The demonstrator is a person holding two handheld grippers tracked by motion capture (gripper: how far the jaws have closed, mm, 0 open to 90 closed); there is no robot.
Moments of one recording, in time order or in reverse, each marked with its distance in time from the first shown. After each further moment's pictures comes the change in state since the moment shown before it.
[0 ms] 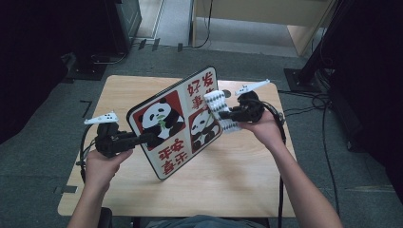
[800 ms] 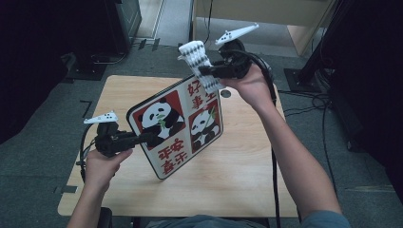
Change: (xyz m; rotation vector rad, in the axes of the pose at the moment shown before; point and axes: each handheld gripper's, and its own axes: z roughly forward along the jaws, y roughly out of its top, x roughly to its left) left arm 0.002 0.000 0.000 -0.006 -0.002 -0.012; right arm 0.045 0.139 -0.035 -0.125 -0.066 -0.169
